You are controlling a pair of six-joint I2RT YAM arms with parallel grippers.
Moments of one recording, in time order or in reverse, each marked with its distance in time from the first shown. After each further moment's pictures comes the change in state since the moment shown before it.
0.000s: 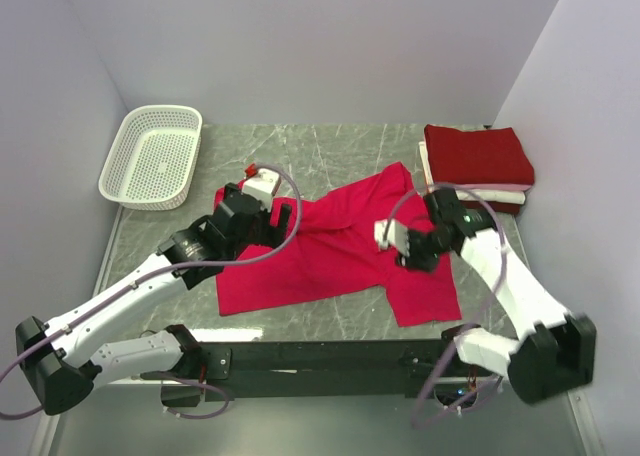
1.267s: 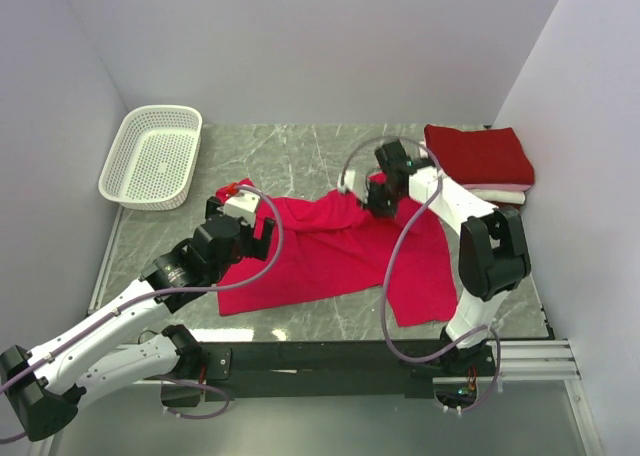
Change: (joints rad) left arm 0.008 -0.202 -0.211 0.095 -0.072 0.082; right arm 0.100 0.652 0.389 0.291 0.105 0.195
